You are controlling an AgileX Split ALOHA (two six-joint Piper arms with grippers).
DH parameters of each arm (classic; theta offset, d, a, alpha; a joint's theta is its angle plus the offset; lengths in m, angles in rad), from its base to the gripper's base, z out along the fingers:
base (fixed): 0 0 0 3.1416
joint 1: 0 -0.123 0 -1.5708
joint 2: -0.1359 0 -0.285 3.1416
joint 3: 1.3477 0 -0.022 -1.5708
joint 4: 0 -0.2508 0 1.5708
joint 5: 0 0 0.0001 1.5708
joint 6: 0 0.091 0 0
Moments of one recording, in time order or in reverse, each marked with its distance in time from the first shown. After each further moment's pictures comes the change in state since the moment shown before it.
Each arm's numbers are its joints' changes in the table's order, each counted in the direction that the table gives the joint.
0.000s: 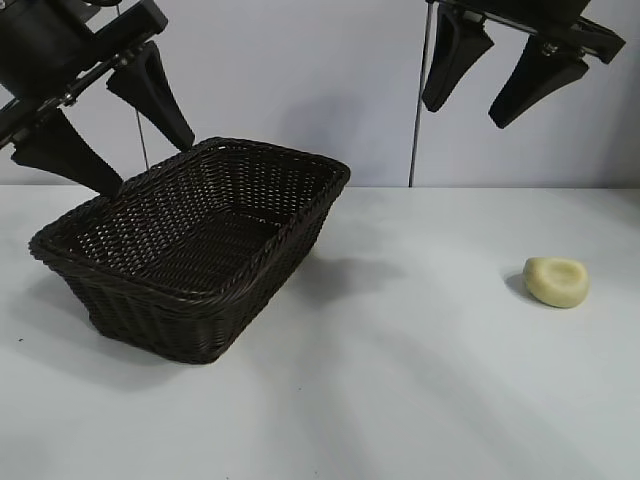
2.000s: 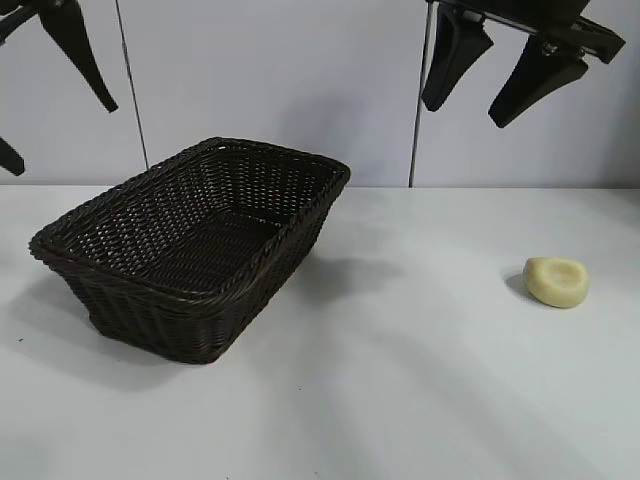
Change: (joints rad) left arm 0.005 0.221 0.104 -0.270 0.003 -0.710; right arm 0.000 0.000 0.000 0.001 -0.004 0.003
